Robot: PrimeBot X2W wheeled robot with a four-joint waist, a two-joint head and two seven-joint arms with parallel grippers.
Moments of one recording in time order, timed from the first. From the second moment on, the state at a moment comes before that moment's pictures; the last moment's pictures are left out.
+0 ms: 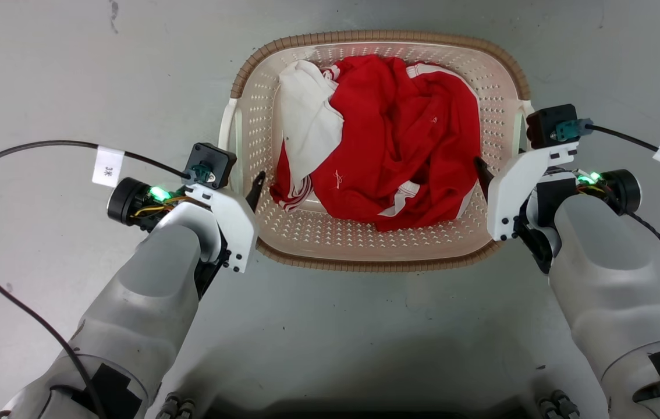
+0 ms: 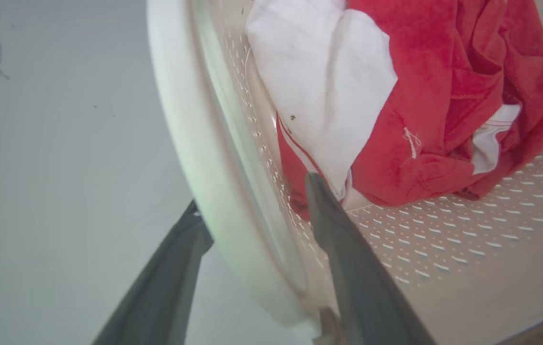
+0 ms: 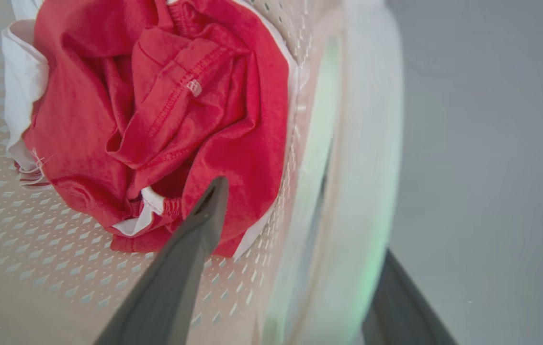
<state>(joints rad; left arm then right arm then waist) -0.95 0.18 -0.75 1.18 -0.49 -0.13 -0.20 -0.94 -0.05 0.12 1.19 0.09 0.13 0.04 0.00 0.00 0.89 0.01</state>
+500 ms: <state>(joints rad) -0.95 0.21 -0.90 1.14 -0.64 -0.13 -0.17 -0.97 -0.05 0.17 1.24 0.12 0.13 0.05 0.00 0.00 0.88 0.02</state>
